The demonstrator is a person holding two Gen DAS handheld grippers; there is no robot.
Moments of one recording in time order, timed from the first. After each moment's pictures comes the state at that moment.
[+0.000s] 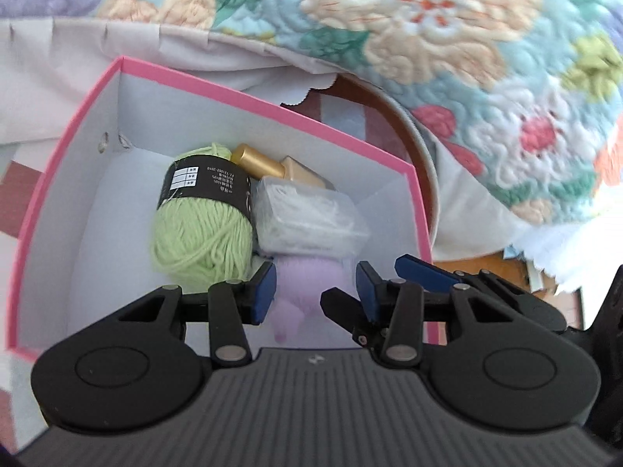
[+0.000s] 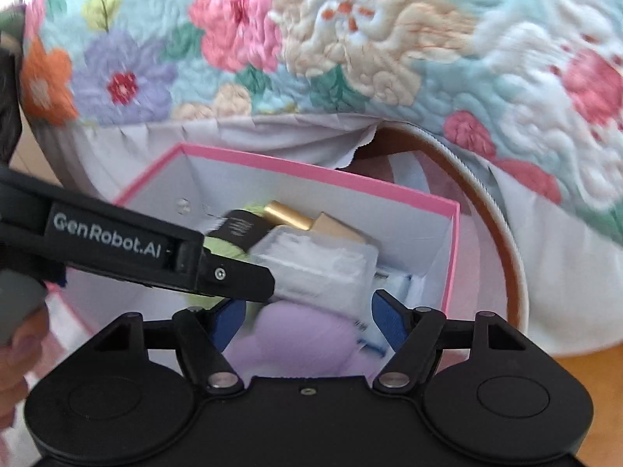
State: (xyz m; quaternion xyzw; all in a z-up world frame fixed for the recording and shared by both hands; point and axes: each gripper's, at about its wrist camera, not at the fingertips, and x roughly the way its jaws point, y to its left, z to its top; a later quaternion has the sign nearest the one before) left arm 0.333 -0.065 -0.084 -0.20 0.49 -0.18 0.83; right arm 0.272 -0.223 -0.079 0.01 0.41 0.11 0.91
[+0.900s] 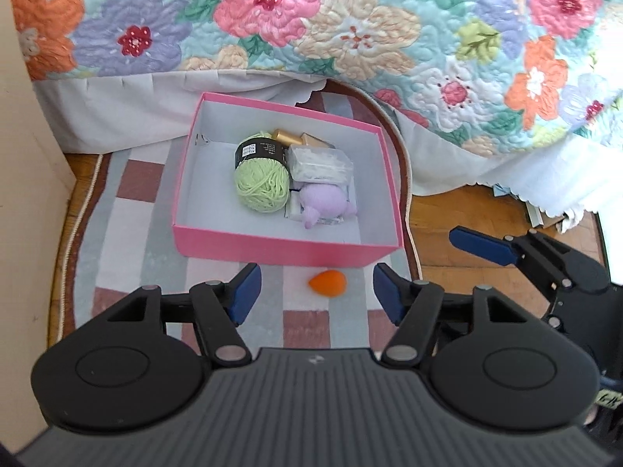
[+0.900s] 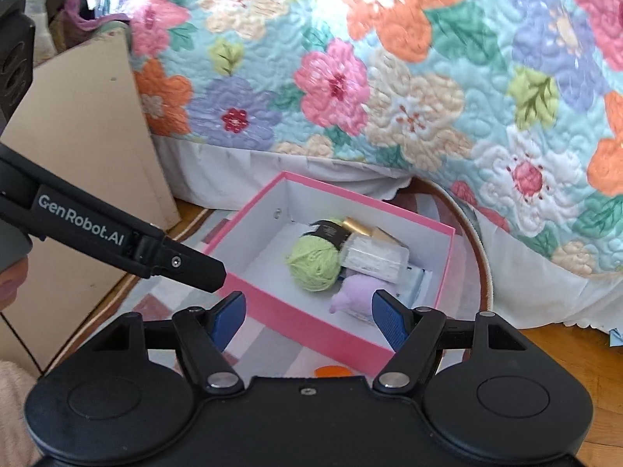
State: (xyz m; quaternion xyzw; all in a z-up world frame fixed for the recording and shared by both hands) left arm 0.194 -0.008 0.056 -0.11 0.51 -0.16 0.84; right arm 0.135 -0.168 0.054 -0.04 0.39 0.13 0.91
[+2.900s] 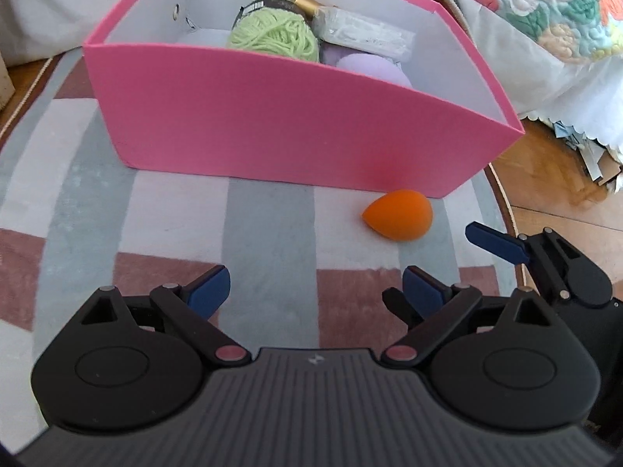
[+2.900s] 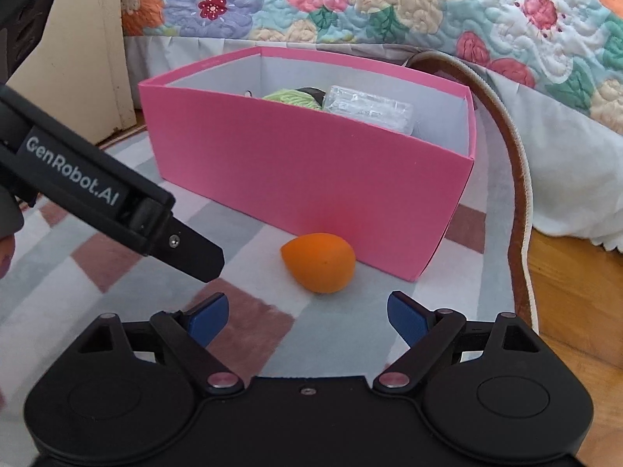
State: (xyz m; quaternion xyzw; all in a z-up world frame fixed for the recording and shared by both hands) left arm 0.194 -0.050 -0.161 -0.09 0.52 -0.16 0.84; right arm 0.118 -0.187 -0.172 -0.08 0.36 0.09 0.92
